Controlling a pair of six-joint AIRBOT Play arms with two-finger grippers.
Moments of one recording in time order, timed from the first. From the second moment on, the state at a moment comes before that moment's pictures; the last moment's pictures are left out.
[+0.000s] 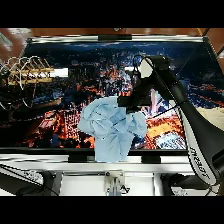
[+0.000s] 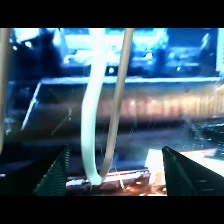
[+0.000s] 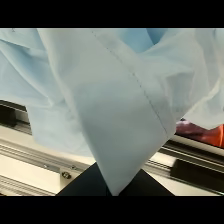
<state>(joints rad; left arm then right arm) 0.46 -1.76 1.54 1.34 -1.10 -1.23 0.48 -1.54 1.66 -1.29 1.70 1.87</state>
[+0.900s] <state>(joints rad) 0.45 -1.83 1.54 1.35 -1.15 -1.22 0.48 -1.54 1.66 -1.29 1.70 1.87</state>
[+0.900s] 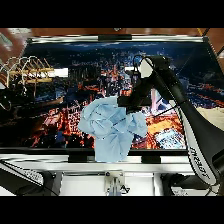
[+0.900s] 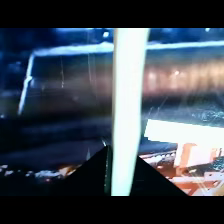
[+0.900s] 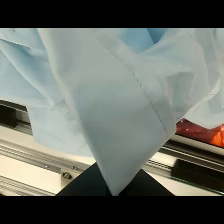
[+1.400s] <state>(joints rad) 0.43 -1.75 1.55 1.30 -1.12 -1.24 0.48 -1.54 1.66 -1.31 1.70 1.86</state>
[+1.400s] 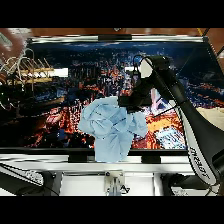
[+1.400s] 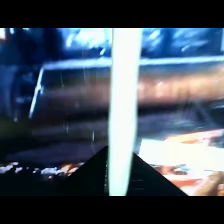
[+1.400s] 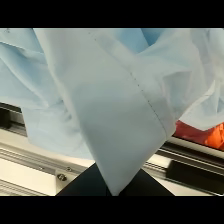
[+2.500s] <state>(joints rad) -0.21 -0.83 1.17 1.34 -1.49 -1.30 0.39 -1.47 1.67 -1.51 1.79 1.73</state>
